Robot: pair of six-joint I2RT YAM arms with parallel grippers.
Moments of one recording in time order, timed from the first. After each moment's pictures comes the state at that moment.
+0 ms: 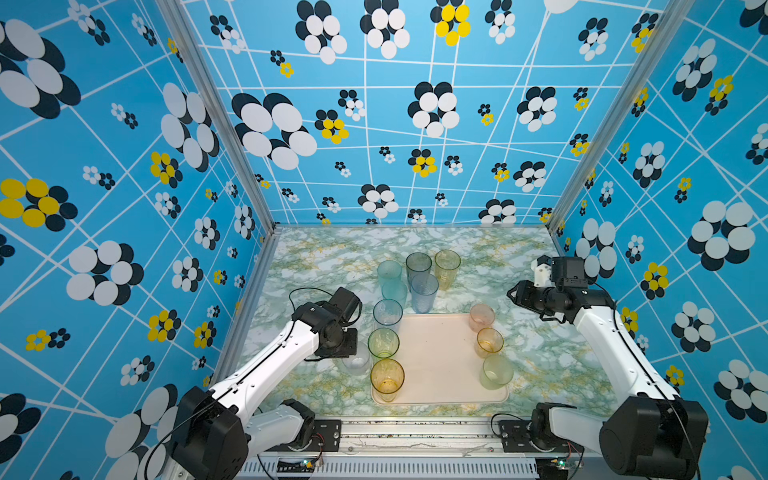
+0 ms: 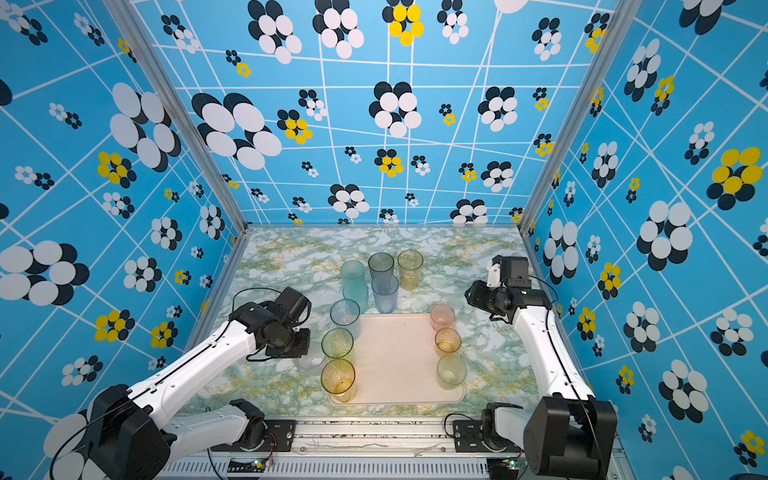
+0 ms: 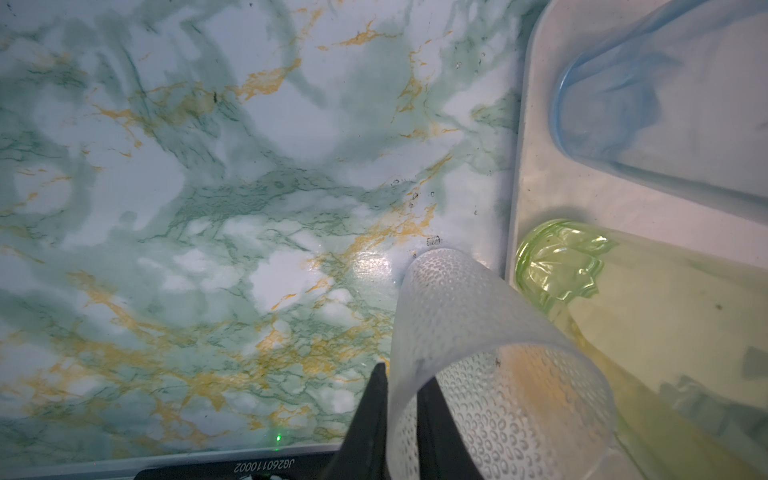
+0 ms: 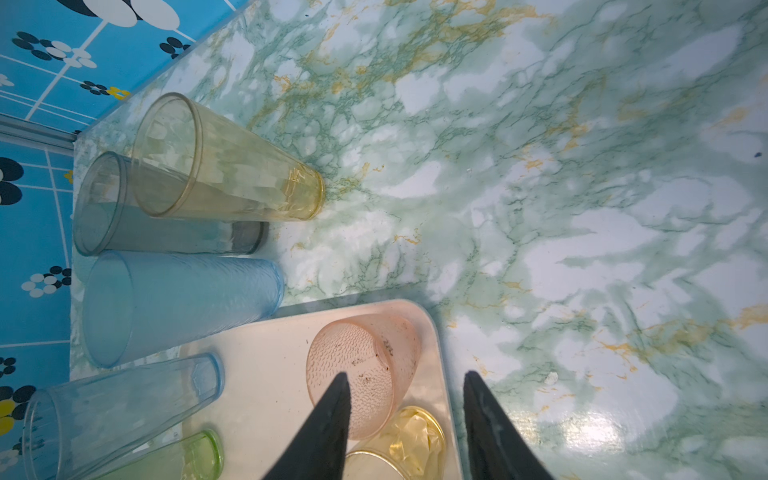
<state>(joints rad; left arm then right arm) -0.50 1.18 0.87 -1.06 0.01 -0.50 -0.07 1.22 0.97 -0.70 -0.27 0.28</state>
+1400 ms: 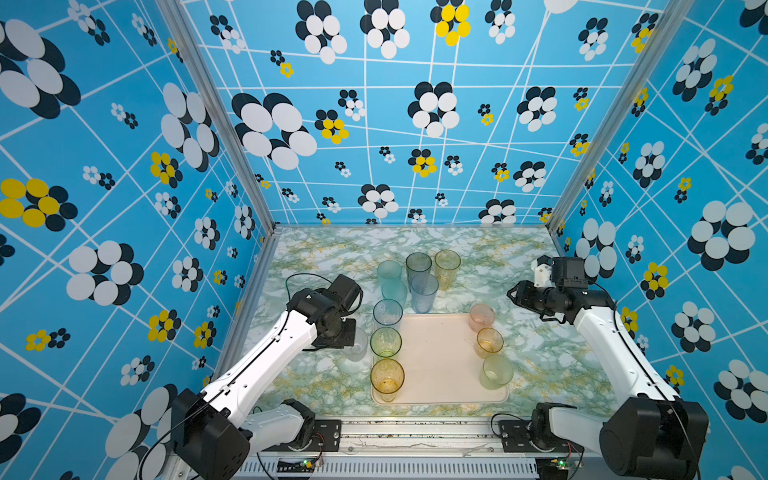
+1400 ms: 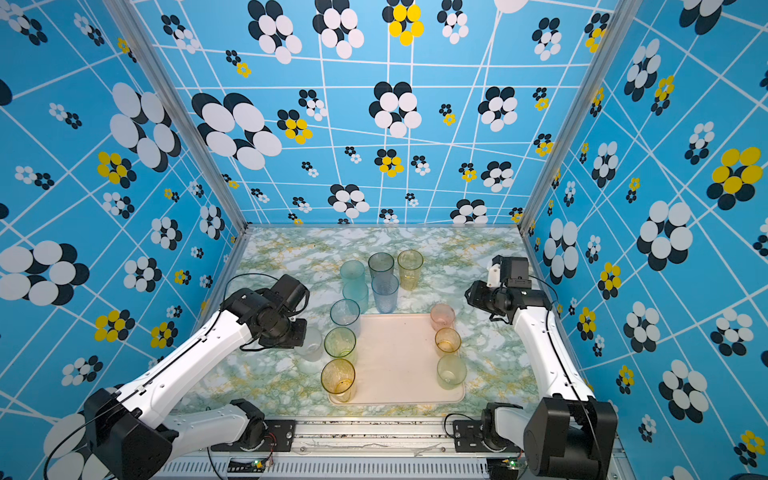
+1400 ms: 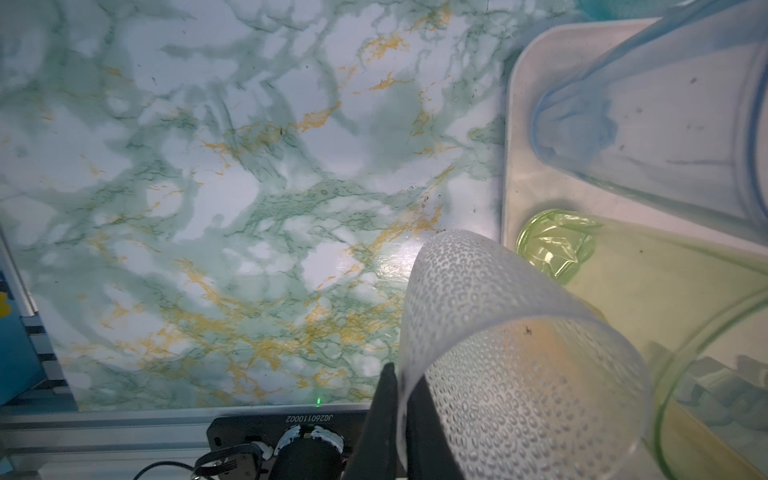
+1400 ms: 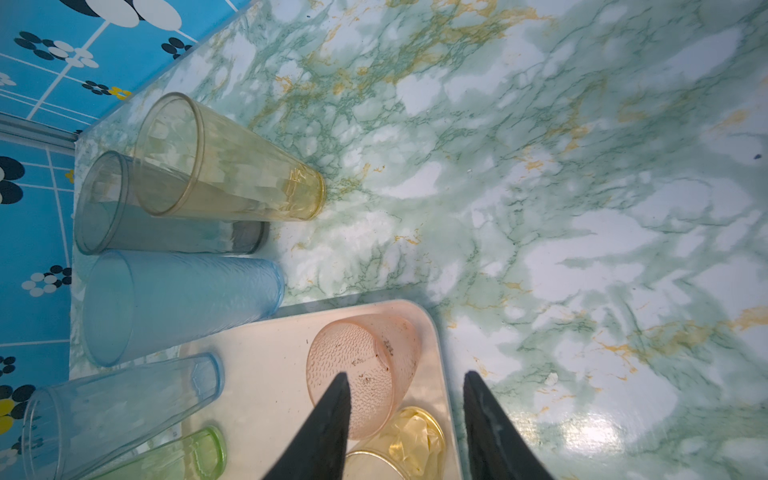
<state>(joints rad) -0.51 1.21 1.10 -1.27 -0.09 -0.46 -0.07 1.21 0.97 -0.70 -0.27 0.27</state>
